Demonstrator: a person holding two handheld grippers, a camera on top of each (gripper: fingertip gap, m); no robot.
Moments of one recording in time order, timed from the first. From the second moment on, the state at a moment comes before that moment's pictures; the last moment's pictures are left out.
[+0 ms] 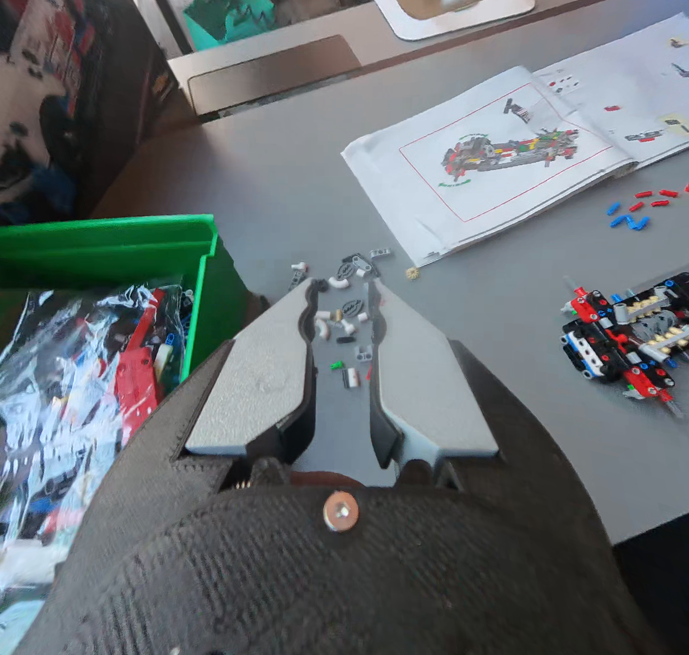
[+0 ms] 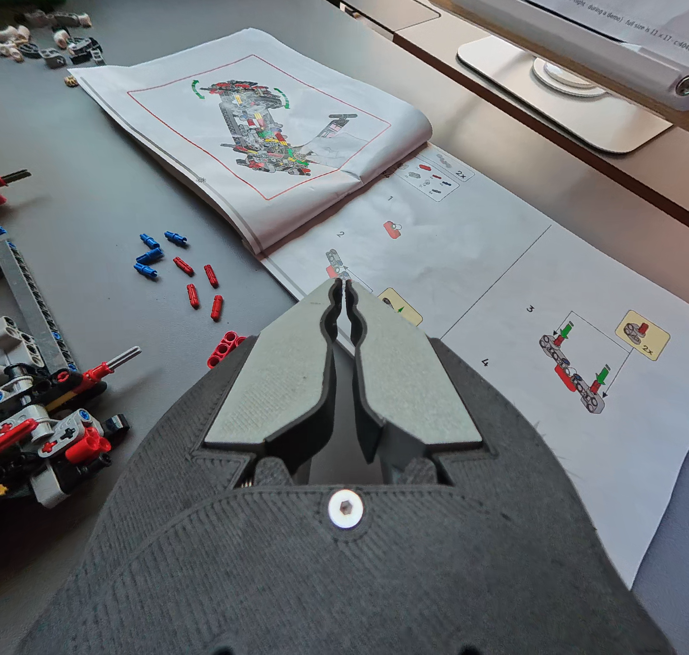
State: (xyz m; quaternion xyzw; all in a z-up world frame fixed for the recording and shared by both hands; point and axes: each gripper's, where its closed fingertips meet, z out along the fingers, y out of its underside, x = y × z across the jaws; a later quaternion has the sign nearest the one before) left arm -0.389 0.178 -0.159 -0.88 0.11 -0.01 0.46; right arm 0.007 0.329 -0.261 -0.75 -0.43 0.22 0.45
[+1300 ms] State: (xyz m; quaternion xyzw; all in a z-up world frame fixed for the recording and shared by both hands) left arm -0.355 0.230 -0.289 -0.93 0.12 0.00 0.35; right arm 0.004 0.327 -0.263 -0.75 -0.44 0.24 0.44
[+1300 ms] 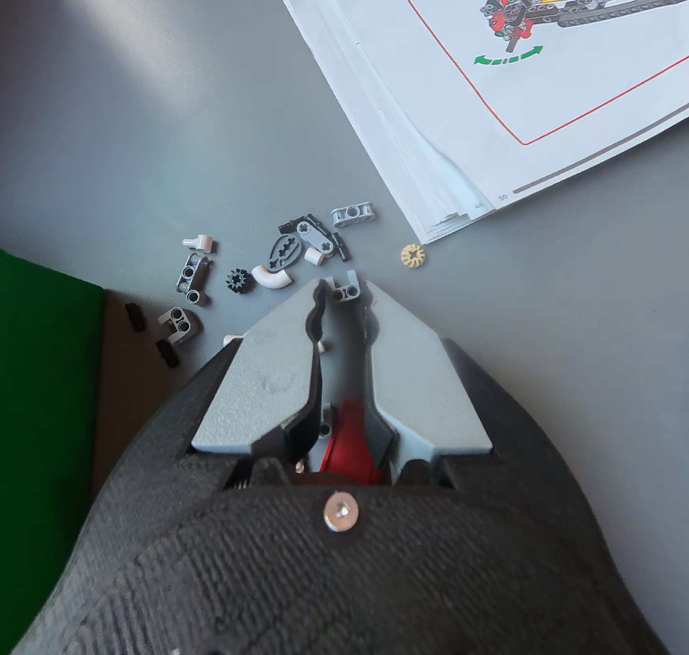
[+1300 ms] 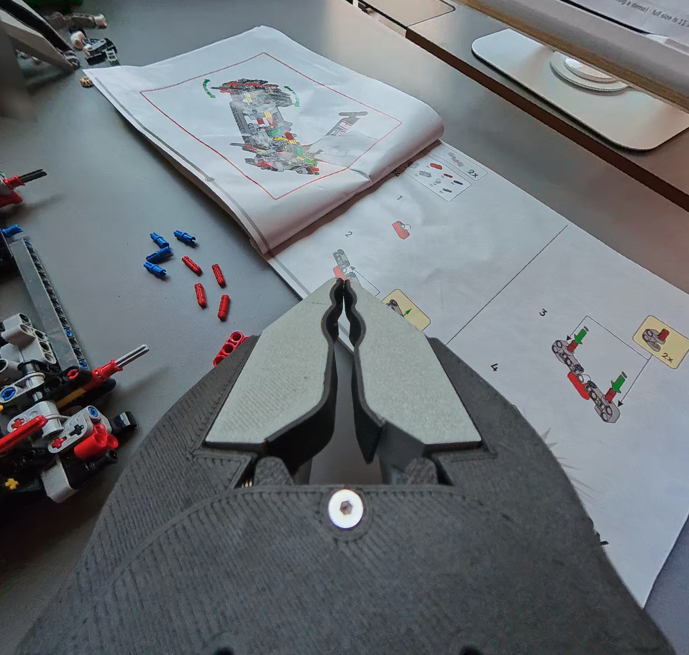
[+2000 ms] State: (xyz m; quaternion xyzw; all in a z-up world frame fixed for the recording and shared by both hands) left arm -0.325 0.231 -0.252 -0.86 0.28 0.04 0.43; right arm 0.004 0.327 -0.263 -0.75 -0.44 0.24 0.44
